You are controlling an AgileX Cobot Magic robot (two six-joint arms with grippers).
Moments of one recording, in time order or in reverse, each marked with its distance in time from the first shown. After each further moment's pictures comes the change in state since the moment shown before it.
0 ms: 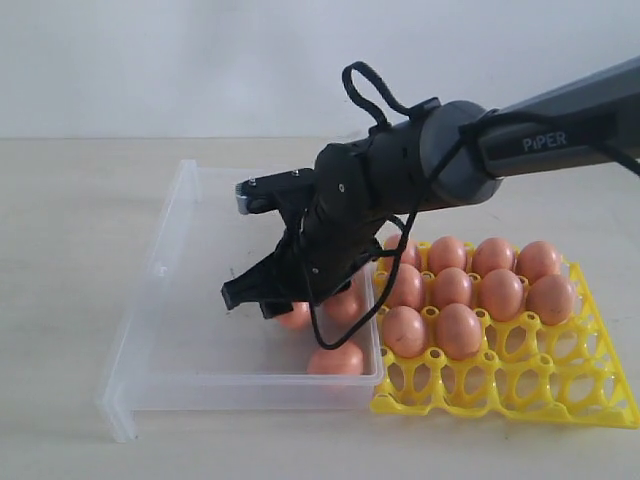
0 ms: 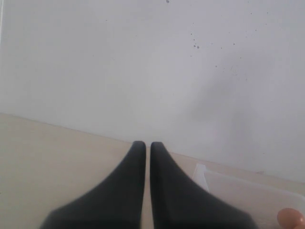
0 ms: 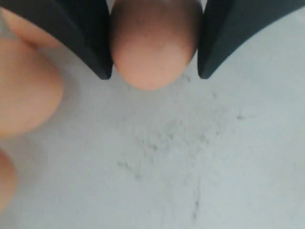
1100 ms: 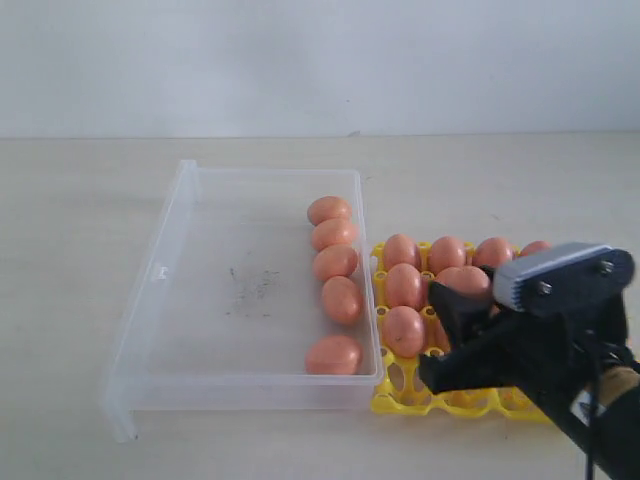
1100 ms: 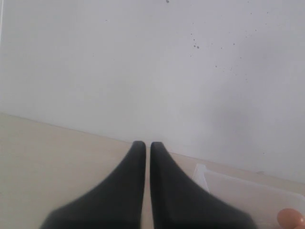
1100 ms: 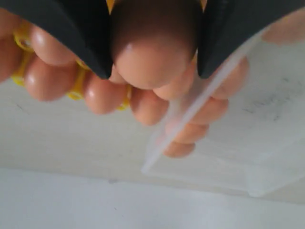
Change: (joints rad) left arm 0.000 0.000 0.000 0.000 0.000 0.000; right arm 0.059 -0.394 1.189 0.233 -1.660 -0.065
